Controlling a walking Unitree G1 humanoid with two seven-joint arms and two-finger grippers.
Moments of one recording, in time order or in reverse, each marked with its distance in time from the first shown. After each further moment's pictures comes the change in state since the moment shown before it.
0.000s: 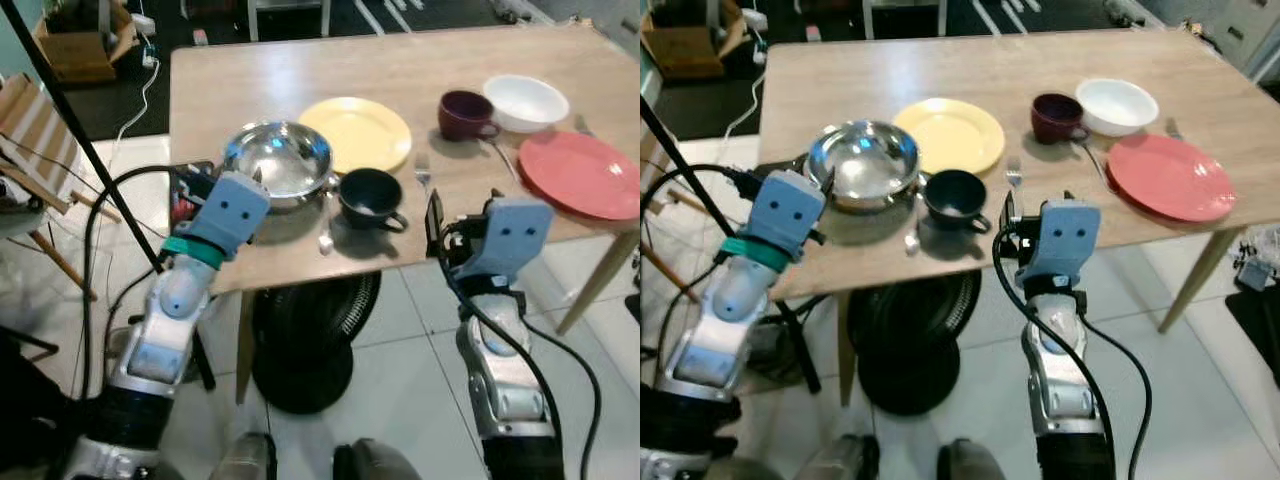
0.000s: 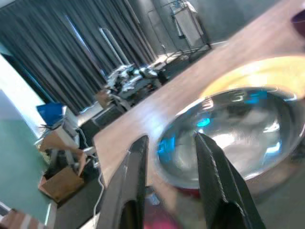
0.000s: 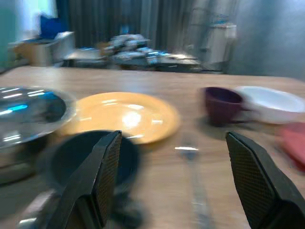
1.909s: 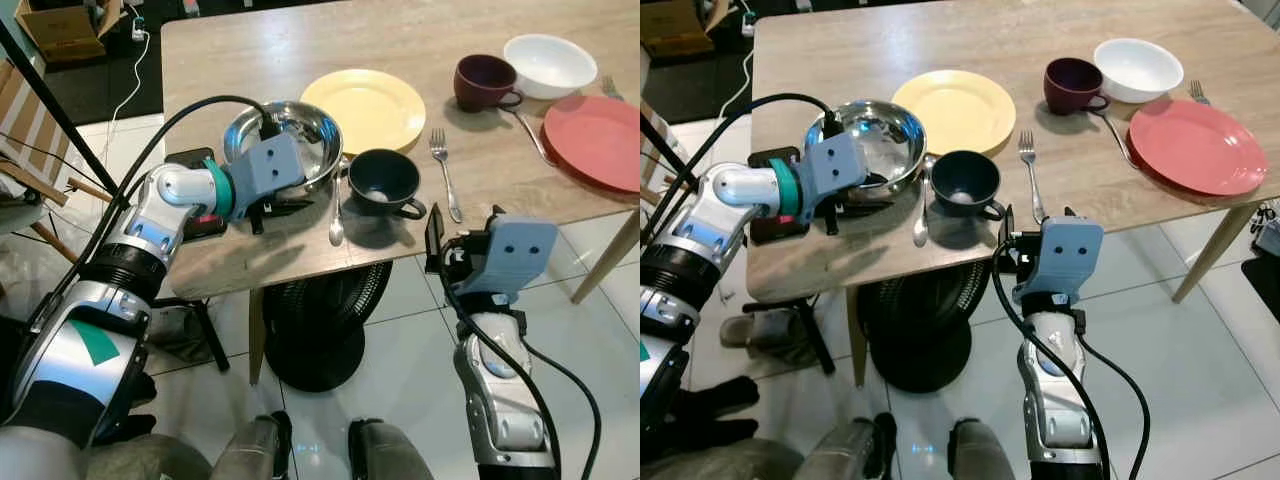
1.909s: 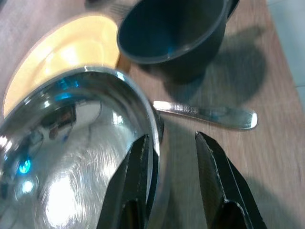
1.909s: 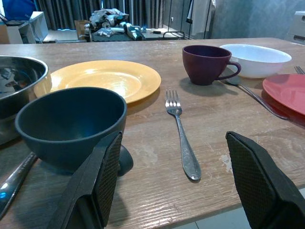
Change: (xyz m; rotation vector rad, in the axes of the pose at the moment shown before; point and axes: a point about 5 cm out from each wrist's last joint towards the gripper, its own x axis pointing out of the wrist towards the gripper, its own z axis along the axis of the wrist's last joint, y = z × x) left arm 0.072 -0.015 -0.001 0.061 0.032 -0.882; right arm -0.024 -0.009 0.003 -0.011 0.036 -0.080
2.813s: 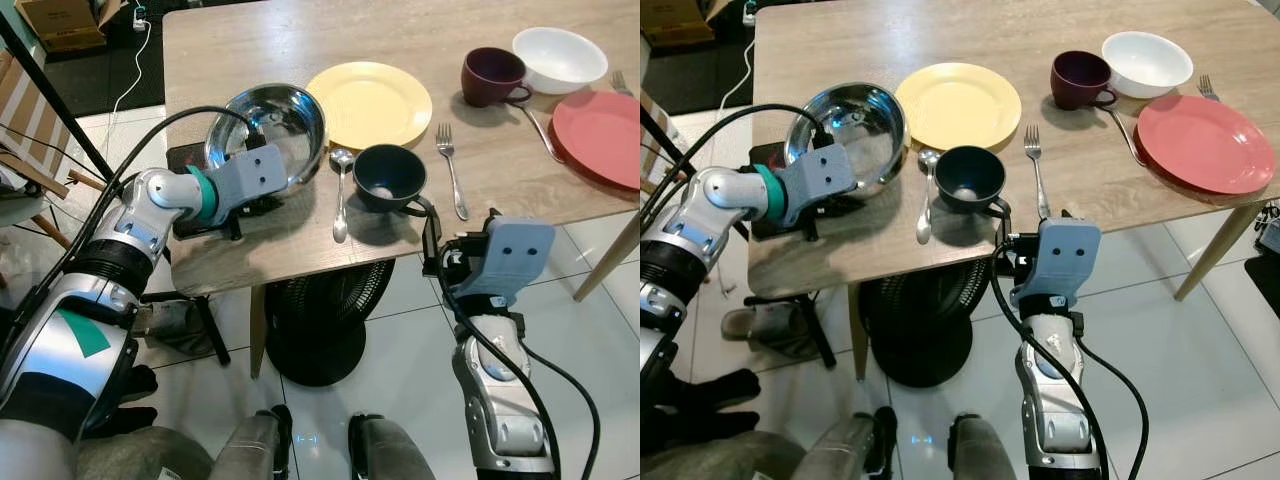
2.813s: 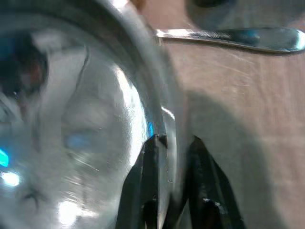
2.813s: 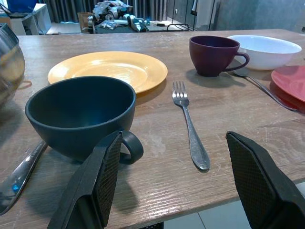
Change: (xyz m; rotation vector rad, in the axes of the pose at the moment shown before) left arm -0.010 0.007 -0.023 0.061 0.196 0.074; right arm -0.002 0.003 -0.001 0.005 0.024 0.009
